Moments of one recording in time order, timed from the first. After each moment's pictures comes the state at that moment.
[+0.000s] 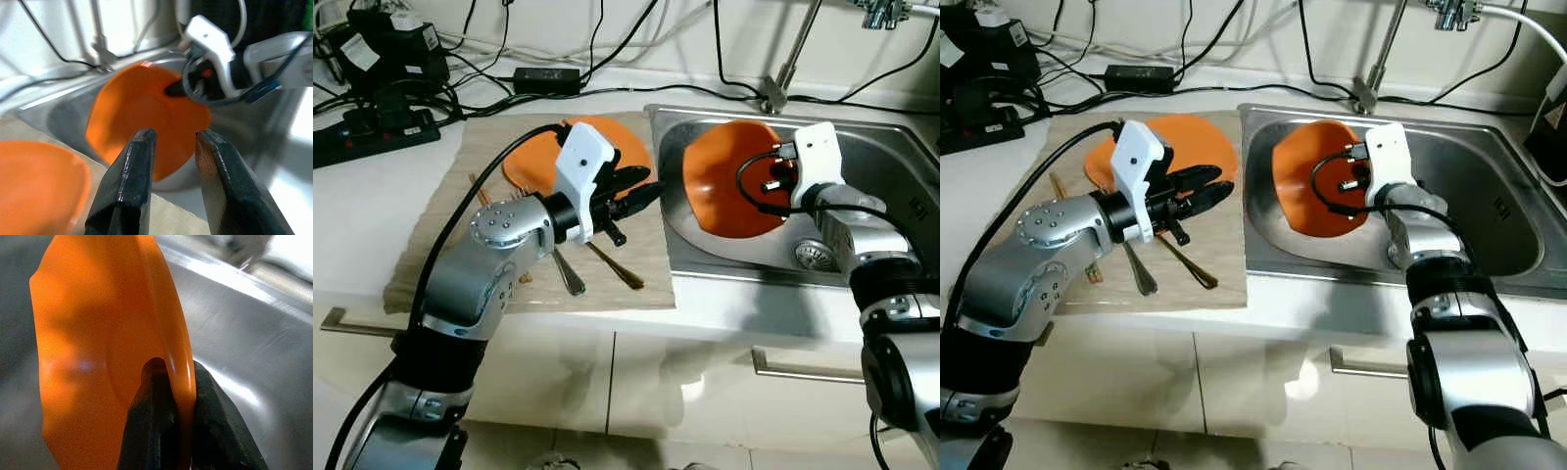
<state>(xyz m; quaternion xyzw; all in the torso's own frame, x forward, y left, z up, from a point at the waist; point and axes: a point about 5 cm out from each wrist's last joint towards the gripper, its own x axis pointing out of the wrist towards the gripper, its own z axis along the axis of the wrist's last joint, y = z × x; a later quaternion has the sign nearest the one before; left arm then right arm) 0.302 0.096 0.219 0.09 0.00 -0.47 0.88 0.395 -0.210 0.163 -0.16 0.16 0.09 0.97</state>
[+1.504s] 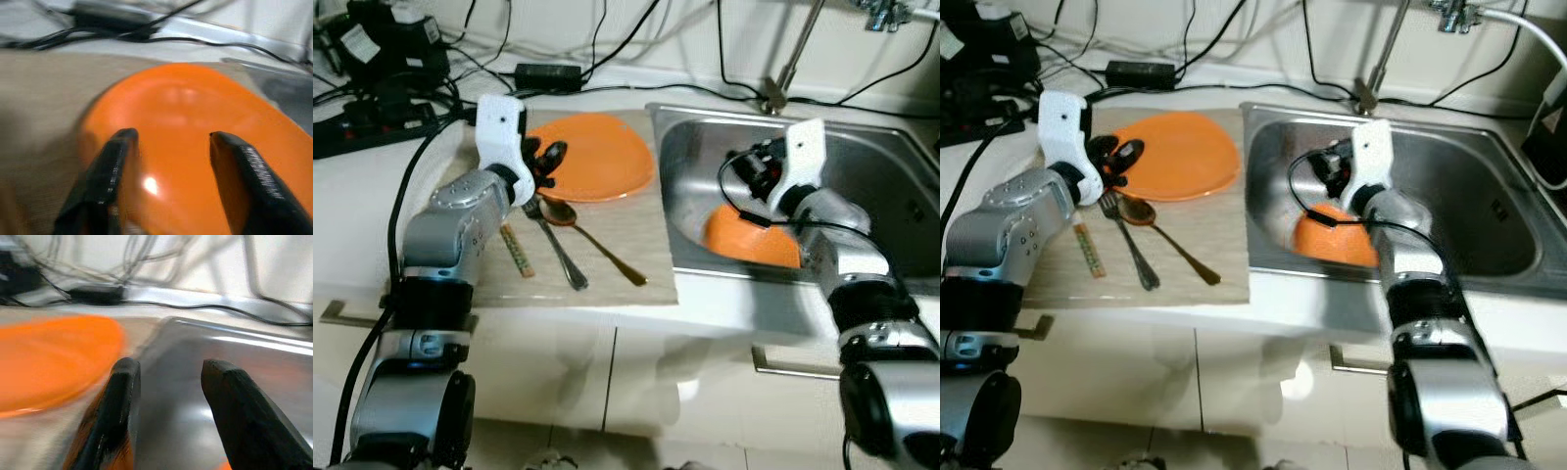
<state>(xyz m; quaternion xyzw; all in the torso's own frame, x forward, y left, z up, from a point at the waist) 0.384 0.193 0.210 -0.07 0.09 -0.11 0.99 0.362 -0.155 0.173 0.03 -0.03 0.19 0.98</state>
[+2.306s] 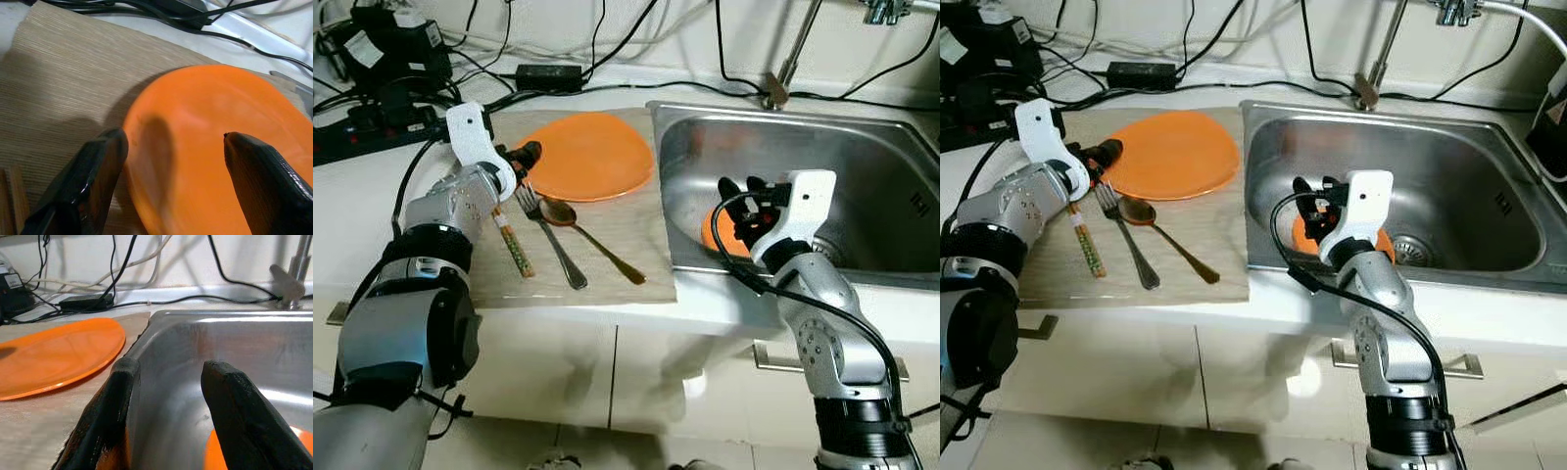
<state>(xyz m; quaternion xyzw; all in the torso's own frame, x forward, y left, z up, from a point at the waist) 0.407 0.212 0.194 -0.16 0.13 -0.01 0.98 0.300 -0.145 0.172 0.07 -0.03 0.12 0.99</state>
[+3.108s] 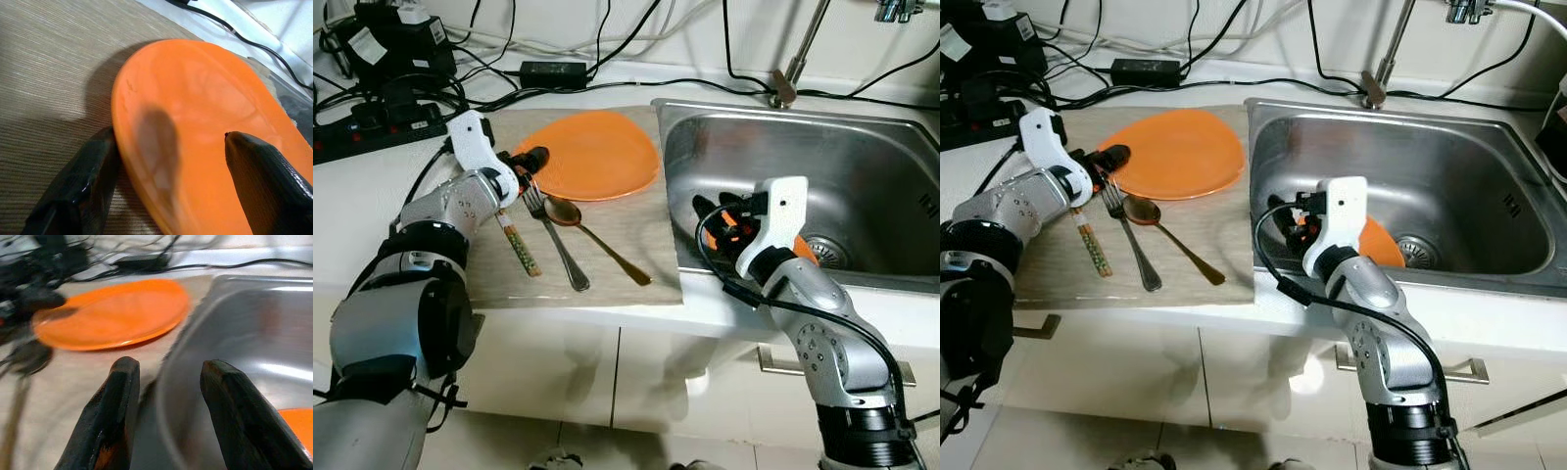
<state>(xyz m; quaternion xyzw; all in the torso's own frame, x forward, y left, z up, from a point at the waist) 0.404 0.207 0.184 -0.23 0.16 -0.07 0.96 0.286 -0.128 0.169 0.05 0.04 0.25 0.97</state>
